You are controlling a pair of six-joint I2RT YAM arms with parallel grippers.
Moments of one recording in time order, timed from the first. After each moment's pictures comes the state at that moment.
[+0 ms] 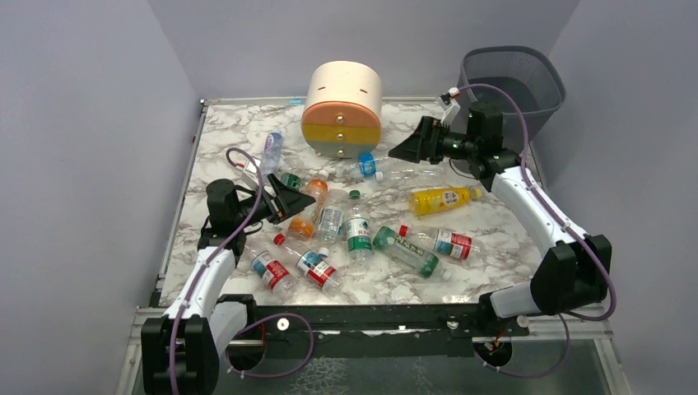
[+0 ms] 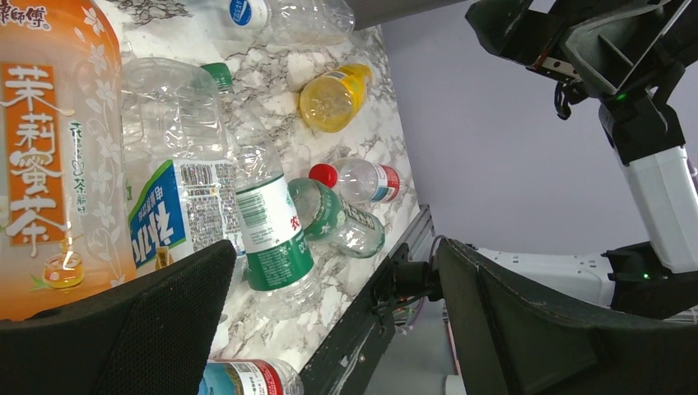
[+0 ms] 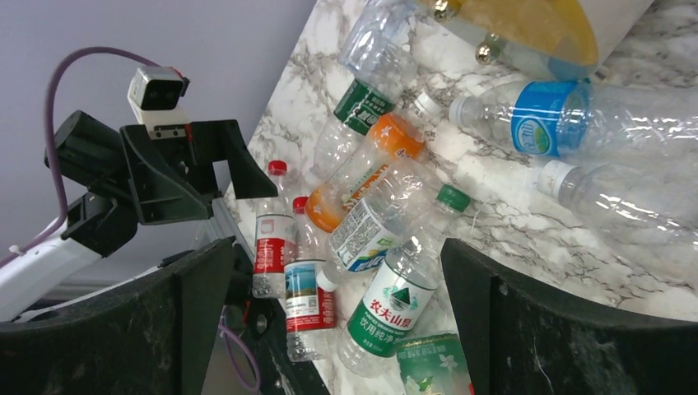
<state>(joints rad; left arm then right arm) 0.00 0.95 0.44 0.20 0.92 -0.88 0.23 1.40 1.17 -0.15 -0.78 0.51</state>
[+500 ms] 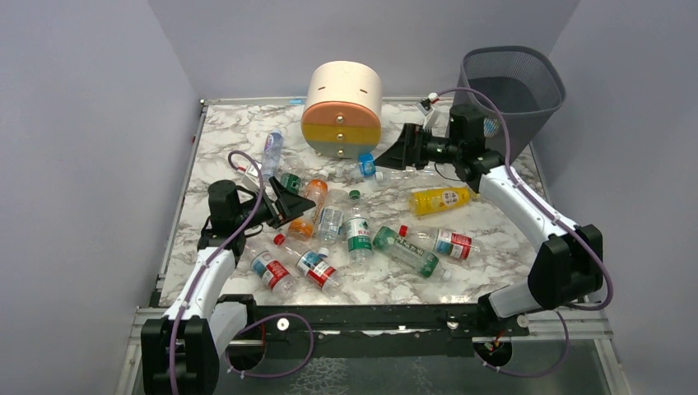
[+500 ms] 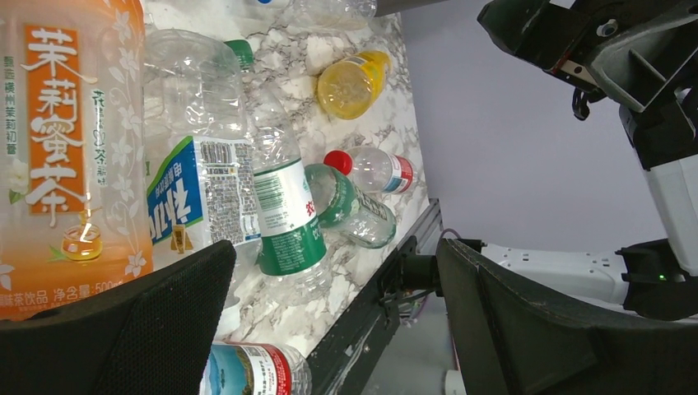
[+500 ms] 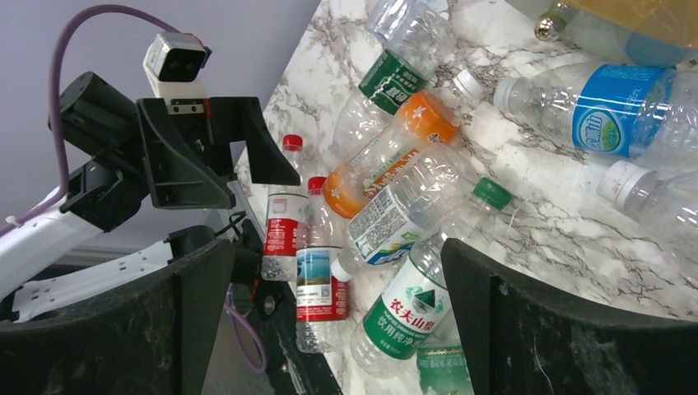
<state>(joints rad) 0.00 0.95 0.44 0.11 0.91 -0.84 0.33 1.45 1.17 -0.14 -0.77 0.50</state>
